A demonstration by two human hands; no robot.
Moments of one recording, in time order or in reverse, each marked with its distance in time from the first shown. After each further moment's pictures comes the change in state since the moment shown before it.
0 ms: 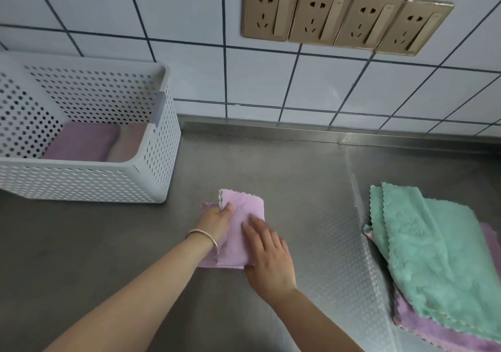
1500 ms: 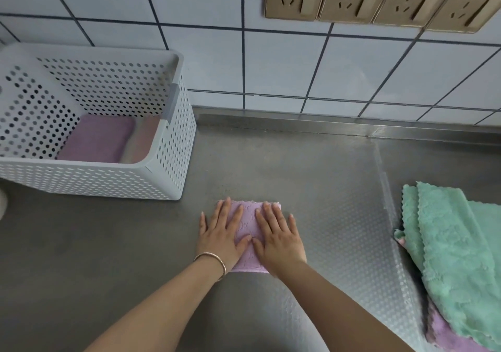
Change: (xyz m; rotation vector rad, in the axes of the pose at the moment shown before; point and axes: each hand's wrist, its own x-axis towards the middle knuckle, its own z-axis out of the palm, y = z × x) left_hand 0.023 -0.073 -0.001 1.133 0.084 0.358; right_hand 0.043 0.015 0.042 -0.112 -0.318 0.088
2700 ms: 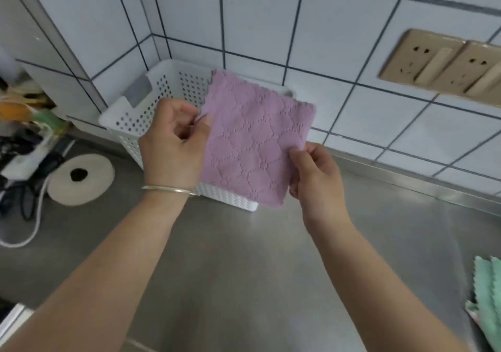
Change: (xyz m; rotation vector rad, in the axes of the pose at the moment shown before) left_hand -0.085 -0.142 -0.249 -0.922 1.137 -0.192; right_hand 0.031 -0.180 -0.218 1.431 0.163 0.167
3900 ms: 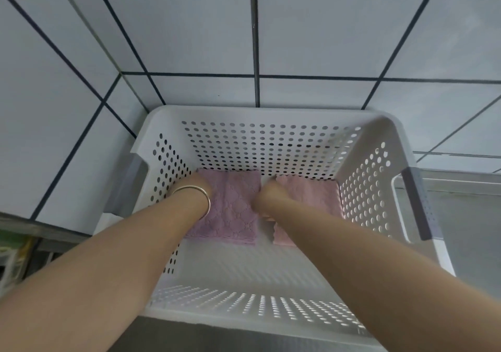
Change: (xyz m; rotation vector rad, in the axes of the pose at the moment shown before) left_hand 0.213 -0.252 0.122 1.547 -1.359 -0.153; right_hand 0.256 0.125 0.212 -0.958 -0.265 0.601
